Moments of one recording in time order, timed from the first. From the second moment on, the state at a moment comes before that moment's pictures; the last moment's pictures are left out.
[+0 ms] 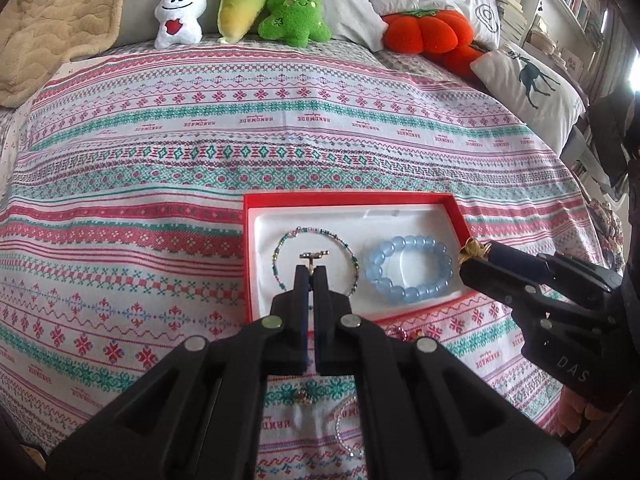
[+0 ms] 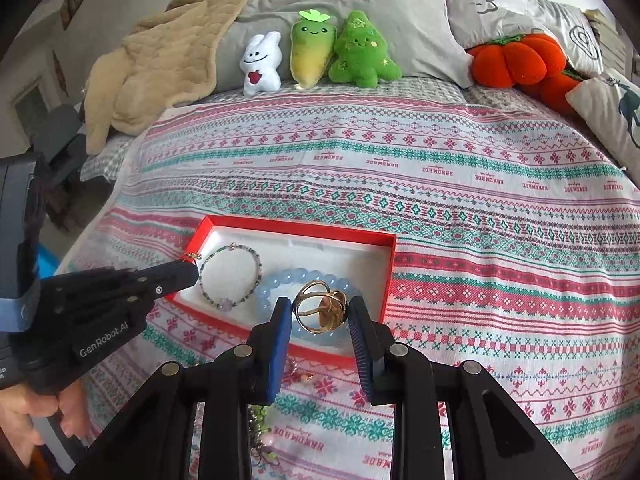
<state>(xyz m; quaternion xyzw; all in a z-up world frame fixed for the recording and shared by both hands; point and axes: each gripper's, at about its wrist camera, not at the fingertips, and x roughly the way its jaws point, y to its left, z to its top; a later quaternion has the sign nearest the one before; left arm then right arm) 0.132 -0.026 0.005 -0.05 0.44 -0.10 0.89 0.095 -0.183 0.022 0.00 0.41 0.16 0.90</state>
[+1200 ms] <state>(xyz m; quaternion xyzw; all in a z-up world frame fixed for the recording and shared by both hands) 0.107 -0.023 0.022 0.00 0.44 -0.07 0.89 0.085 -0.188 0.033 0.01 0.43 0.17 0.89</state>
